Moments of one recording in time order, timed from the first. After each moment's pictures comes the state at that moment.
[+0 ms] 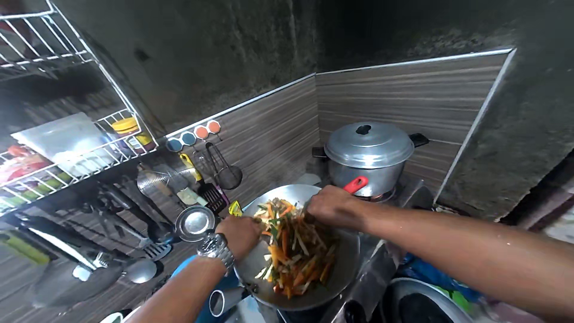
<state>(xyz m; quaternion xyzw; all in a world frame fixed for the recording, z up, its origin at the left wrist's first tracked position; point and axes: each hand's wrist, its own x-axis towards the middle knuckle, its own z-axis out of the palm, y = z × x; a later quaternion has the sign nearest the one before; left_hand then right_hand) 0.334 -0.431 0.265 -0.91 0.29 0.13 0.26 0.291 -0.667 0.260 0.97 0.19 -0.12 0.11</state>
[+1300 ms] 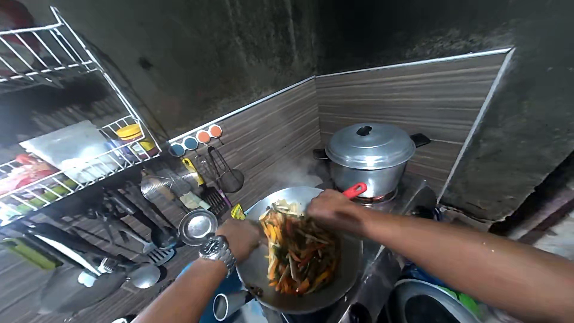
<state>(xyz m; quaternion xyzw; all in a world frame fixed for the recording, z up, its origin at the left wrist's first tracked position) 0.342 -0.426 0.267 -0.91 0.29 0.15 0.27 0.296 -0.667 0.247 0.98 0.18 -0.10 0.08</state>
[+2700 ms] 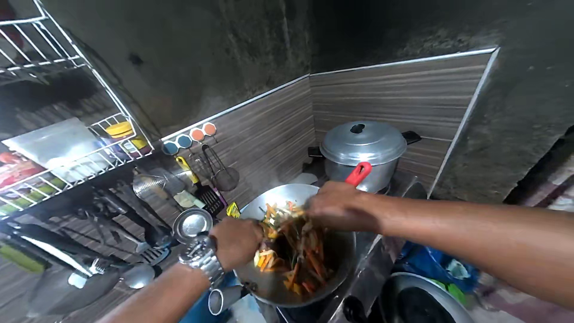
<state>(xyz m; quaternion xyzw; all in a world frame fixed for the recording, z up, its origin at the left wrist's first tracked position) 0.303 -0.431 0.303 -0.89 0.34 0.13 0.27 0.247 -0.655 0.311 0.96 0.22 -0.11 0.14</state>
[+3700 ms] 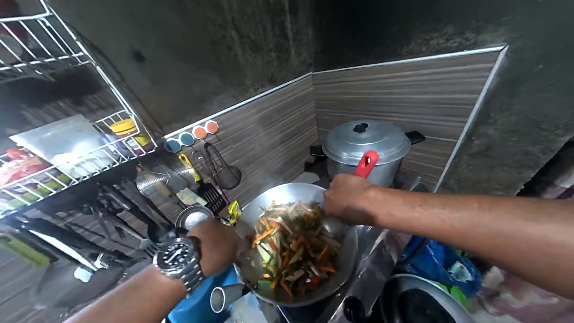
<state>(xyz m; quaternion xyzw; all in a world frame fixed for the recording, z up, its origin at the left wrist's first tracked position) 0.305 -0.398 0.315 -0.87 0.30 0.16 0.36 0.246 -0.664 0.314 0.95 0.14 -0.17 0.22</state>
